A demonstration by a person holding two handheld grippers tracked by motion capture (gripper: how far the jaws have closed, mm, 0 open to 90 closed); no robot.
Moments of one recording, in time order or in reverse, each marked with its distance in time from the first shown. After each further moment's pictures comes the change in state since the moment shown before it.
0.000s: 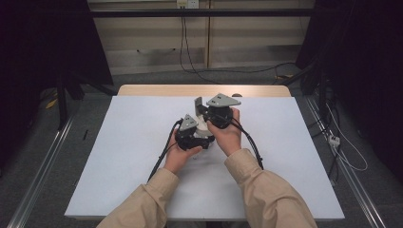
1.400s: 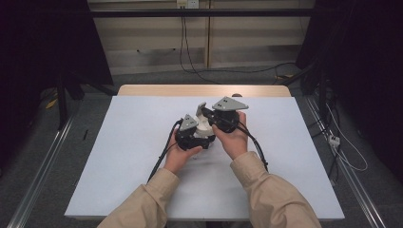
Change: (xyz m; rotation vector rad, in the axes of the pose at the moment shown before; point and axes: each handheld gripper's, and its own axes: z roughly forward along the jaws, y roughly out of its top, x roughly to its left) left arm -0.001 0.000 0.000 -0.002 0.001 -0.002; right arm 0.000 -0.003 -0.023 -0.007 0.006 0.007
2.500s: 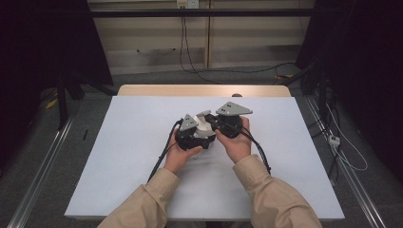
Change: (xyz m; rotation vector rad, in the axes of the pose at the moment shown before) left arm 0.000 0.000 0.000 0.002 0.003 0.006; right arm 0.002 -0.010 -0.012 0.011 0.019 0.028
